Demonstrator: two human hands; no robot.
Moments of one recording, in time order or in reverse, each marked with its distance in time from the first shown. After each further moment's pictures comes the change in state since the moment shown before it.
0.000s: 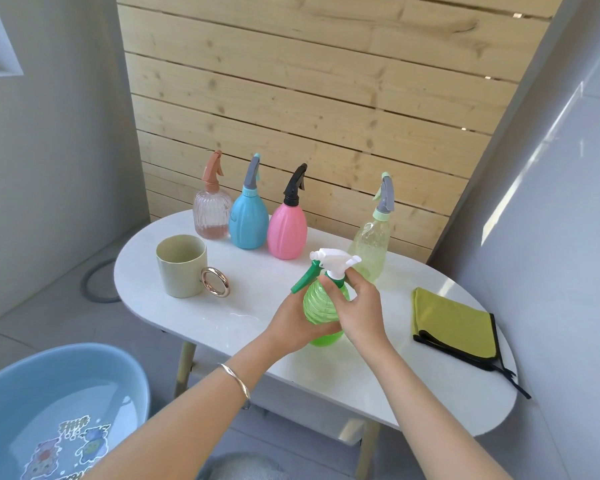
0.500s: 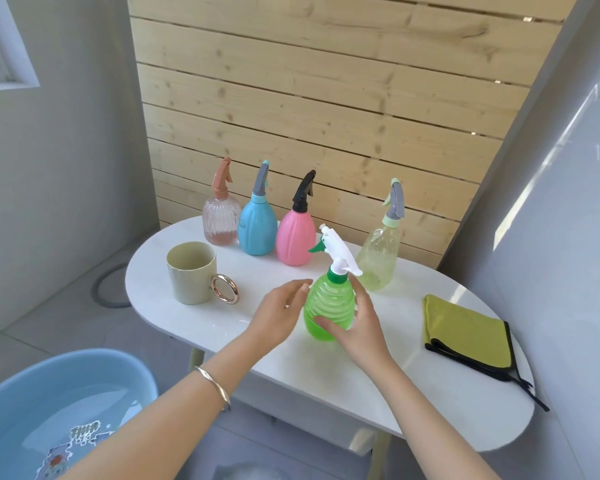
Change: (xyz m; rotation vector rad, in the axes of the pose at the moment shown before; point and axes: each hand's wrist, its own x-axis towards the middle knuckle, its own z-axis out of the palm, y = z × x) left_hand 0.004 -0.001 -0.037 0.069 0.087 -0.128; right_hand -0.008 0.035 0.003 -0.071 -0.127 0.046
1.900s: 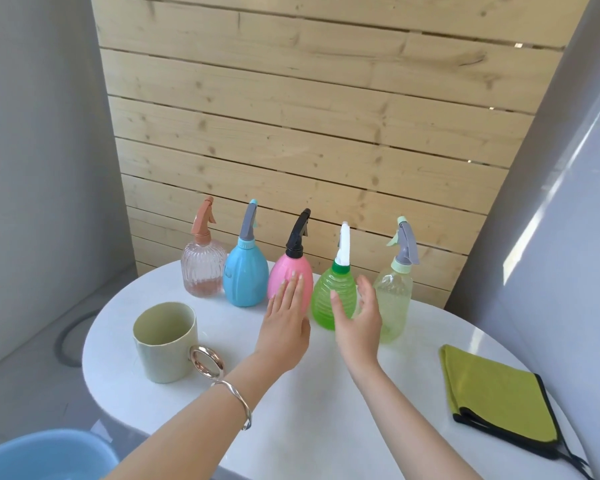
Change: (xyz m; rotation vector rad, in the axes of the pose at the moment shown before) left_hand 0.102 -0.018 -0.001 0.670 0.097 0.302; right_hand 0.115 0.009 0.034 0.021 0.505 0.026
